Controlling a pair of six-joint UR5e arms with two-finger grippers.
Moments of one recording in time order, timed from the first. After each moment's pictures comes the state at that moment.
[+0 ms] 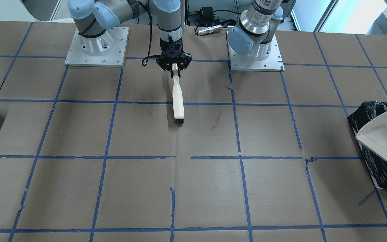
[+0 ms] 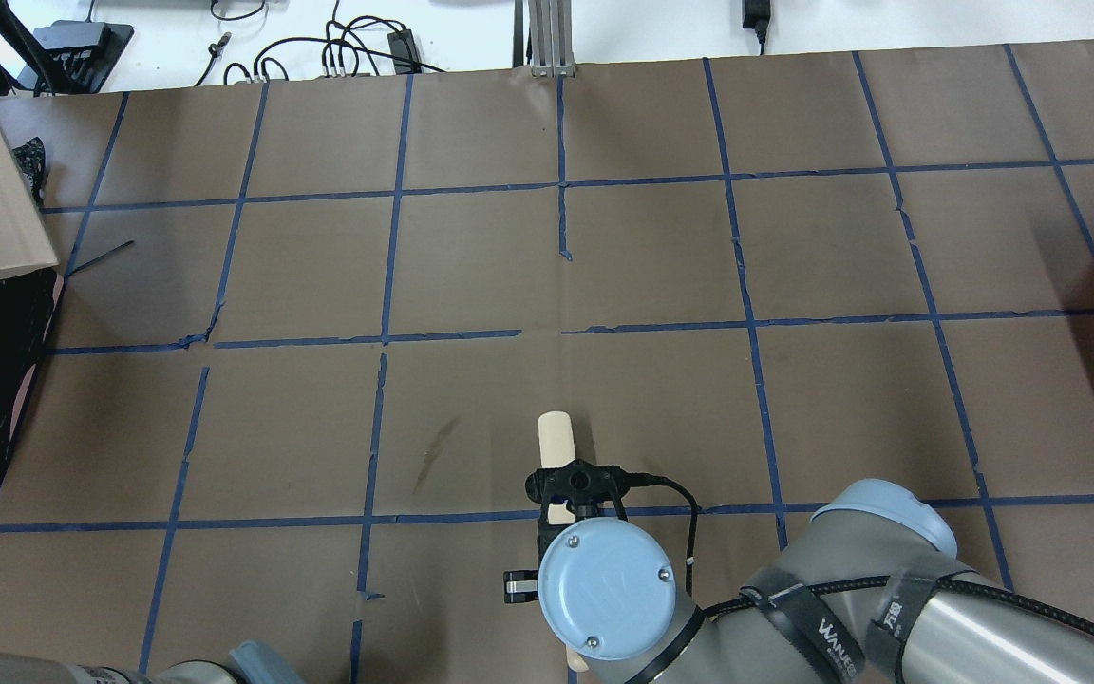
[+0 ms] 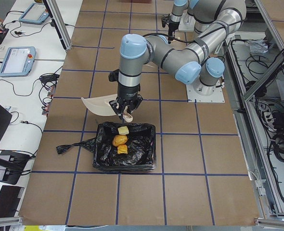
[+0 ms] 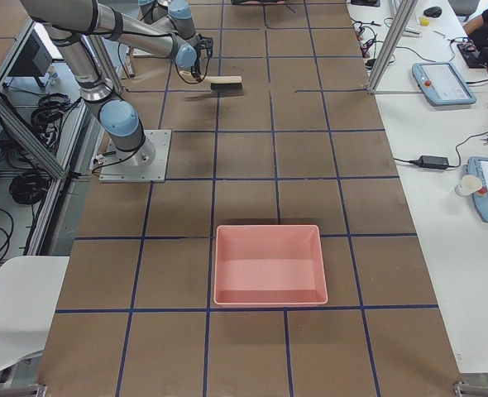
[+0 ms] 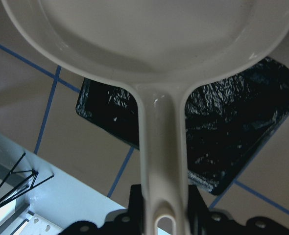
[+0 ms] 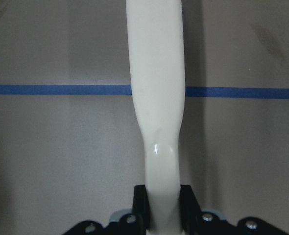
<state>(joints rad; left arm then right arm) -0.79 -1.77 -1.41 -1.25 1.65 1.86 2.26 -1.61 2.33 -2.42 -1.55 0.66</state>
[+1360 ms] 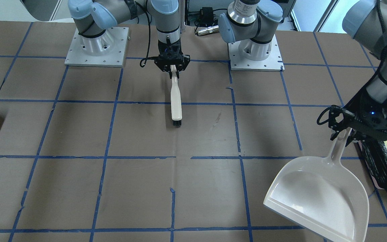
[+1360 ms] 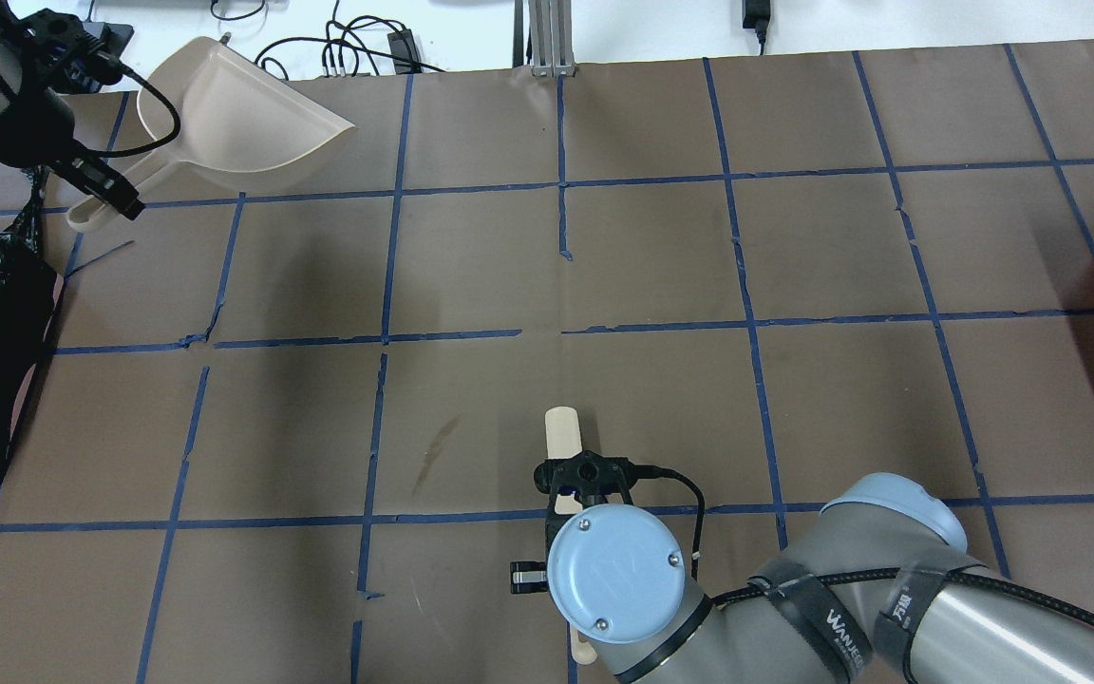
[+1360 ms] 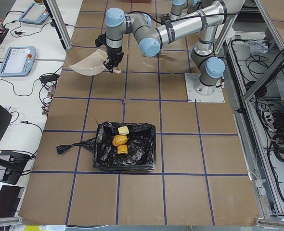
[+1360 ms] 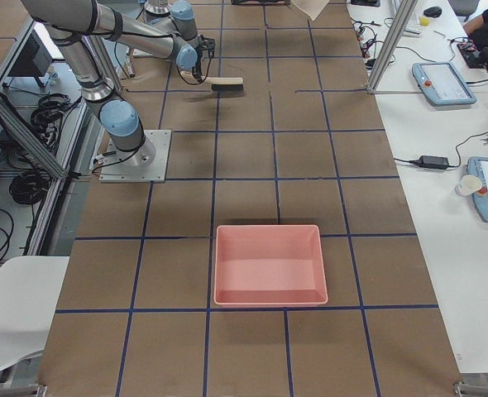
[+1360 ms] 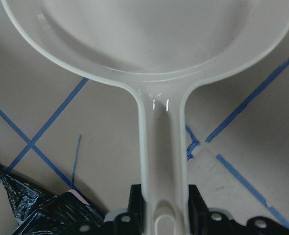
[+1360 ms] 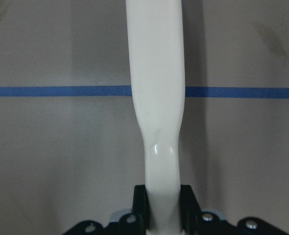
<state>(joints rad) -1.24 -1.74 -1.62 -1.23 1.56 0.87 2.24 -1.61 2.33 -2.41 -1.55 0.65</state>
